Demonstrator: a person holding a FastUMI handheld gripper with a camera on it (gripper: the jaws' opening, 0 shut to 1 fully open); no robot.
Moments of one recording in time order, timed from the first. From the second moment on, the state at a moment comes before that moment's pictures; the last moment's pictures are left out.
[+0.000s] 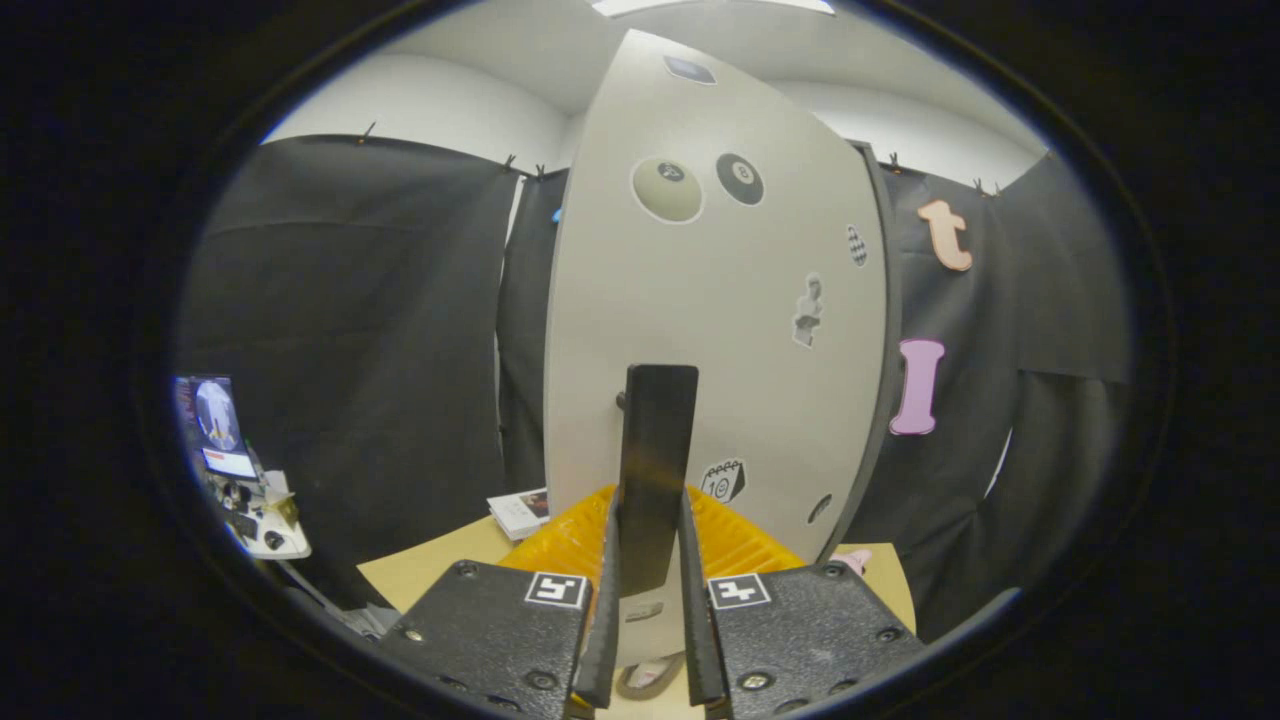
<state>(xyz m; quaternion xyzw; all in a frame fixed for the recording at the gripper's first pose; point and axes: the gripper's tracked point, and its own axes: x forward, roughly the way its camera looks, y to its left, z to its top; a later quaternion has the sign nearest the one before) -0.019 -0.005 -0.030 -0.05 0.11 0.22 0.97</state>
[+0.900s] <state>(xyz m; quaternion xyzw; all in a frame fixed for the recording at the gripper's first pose) -0.039 -0.231 -0.030 0.00 0.10 0.08 0.99</state>
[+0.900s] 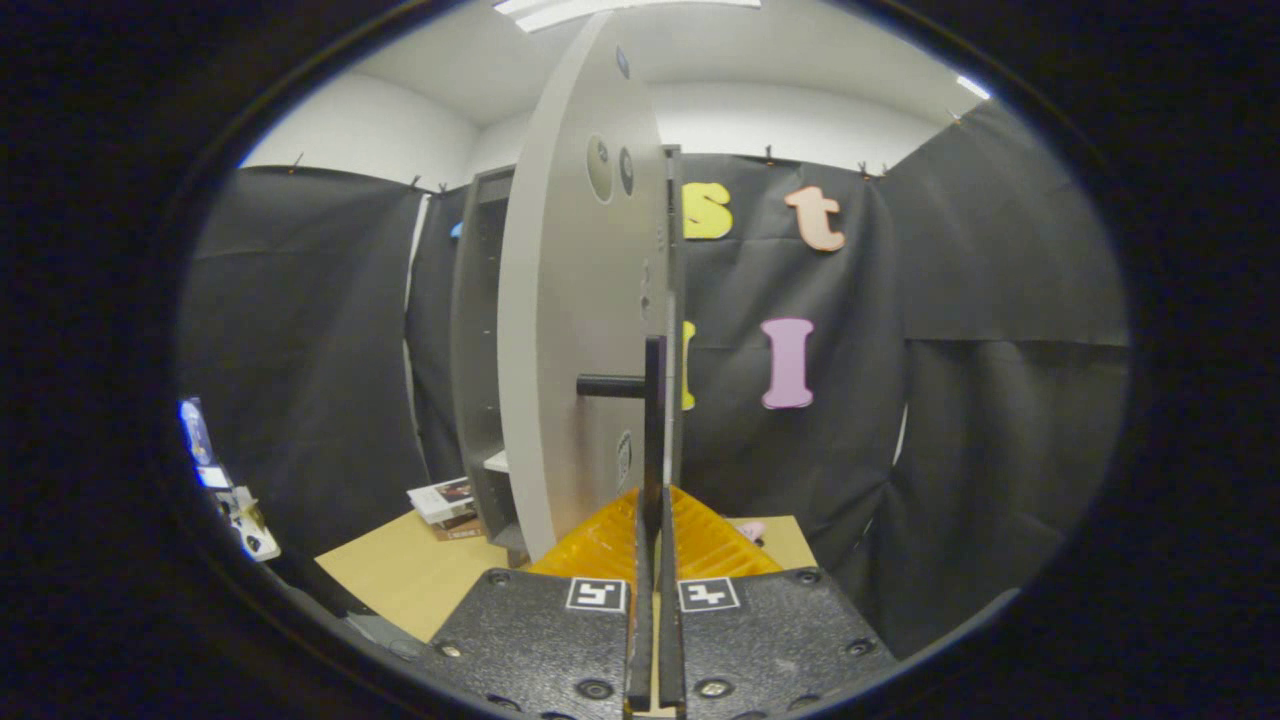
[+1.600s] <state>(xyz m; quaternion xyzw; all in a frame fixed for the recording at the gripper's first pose) -0.091 -0.253 0.034 -0.03 0.00 0.01 1.00</state>
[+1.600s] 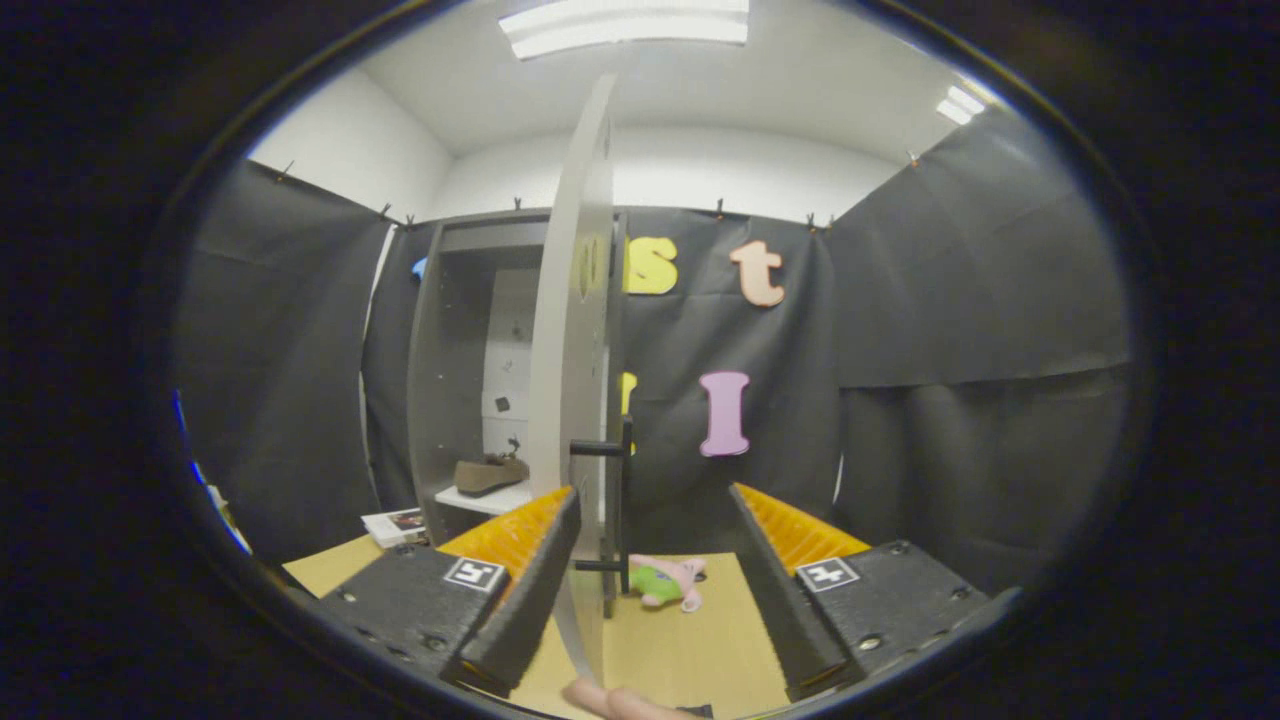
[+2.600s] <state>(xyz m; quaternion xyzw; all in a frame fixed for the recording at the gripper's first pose) -0.095 -0.060 -0.046 -0.01 0.00 0.03 1.00</state>
